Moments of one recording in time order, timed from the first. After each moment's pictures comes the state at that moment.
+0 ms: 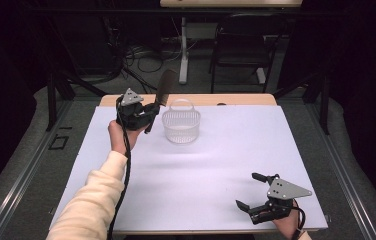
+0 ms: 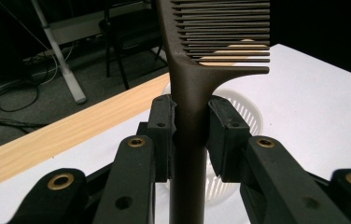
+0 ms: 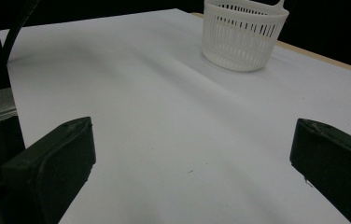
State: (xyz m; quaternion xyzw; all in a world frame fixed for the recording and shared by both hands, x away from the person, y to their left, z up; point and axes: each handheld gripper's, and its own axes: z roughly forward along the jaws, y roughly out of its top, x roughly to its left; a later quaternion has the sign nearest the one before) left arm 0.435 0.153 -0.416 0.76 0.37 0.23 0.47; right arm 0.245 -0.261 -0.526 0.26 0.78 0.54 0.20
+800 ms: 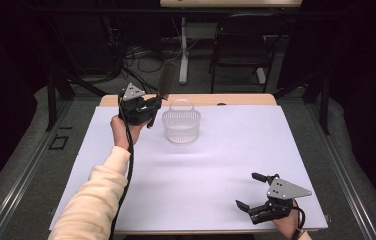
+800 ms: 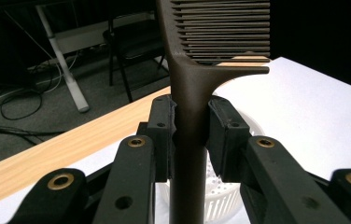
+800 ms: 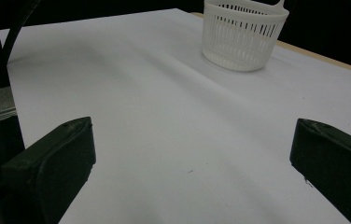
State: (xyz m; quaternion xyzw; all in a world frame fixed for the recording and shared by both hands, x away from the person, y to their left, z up) left arm 0.444 0.148 -0.408 0.75 0.37 0.24 0.48; right arm 0.245 -0.261 -0.526 0.26 0.78 0.54 0.20
